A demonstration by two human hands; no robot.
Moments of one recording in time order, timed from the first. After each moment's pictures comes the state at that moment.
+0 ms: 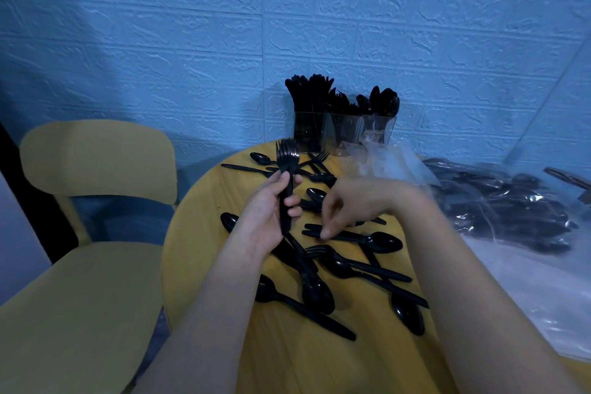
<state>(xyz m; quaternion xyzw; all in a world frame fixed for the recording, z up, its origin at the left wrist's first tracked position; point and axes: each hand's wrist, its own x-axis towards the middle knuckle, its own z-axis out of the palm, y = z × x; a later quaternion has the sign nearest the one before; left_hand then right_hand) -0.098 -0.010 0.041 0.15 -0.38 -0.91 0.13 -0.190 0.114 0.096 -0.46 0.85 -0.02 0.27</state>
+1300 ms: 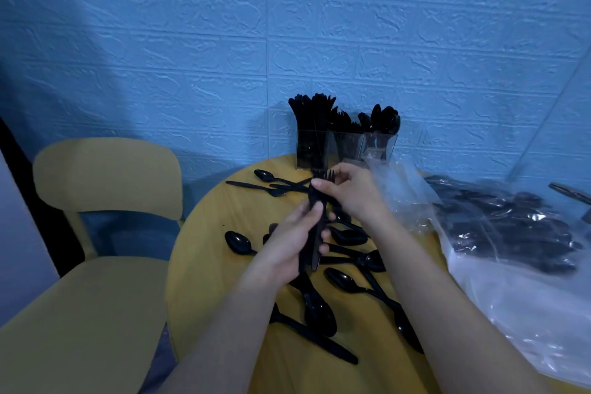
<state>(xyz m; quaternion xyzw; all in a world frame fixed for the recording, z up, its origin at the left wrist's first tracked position) -0.099 0.014 0.038 0.12 -0.49 -0.86 0.06 -0.208 0.091 0.066 -0.27 0.80 -0.53 0.05</state>
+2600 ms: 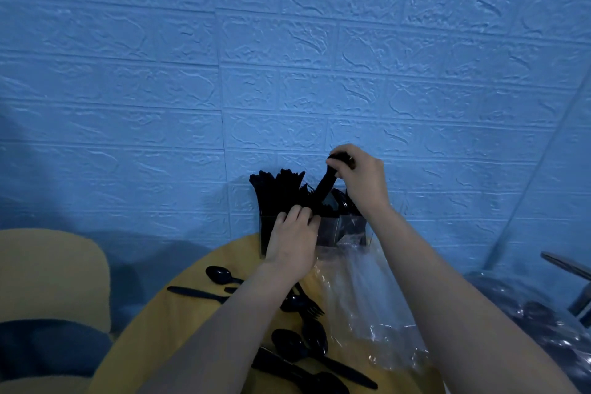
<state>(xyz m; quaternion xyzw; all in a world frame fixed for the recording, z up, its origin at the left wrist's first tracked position) -0.297 -0.037 0.074 0.05 -0.99 0.06 0.14 -0.395 0.061 0.149 -0.31 0.77 -0.53 -0.17</state>
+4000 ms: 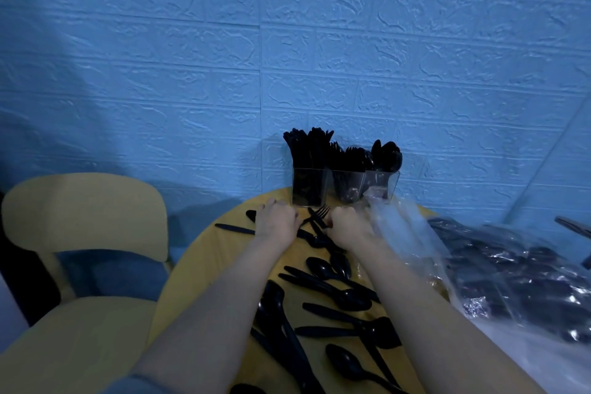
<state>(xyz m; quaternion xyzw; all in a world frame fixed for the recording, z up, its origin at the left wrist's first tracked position) -0.232 -0.083 0.027 0.19 -0.98 -0.06 0.09 -0.302 0.047 0.039 -0.29 0.95 -0.08 0.05</state>
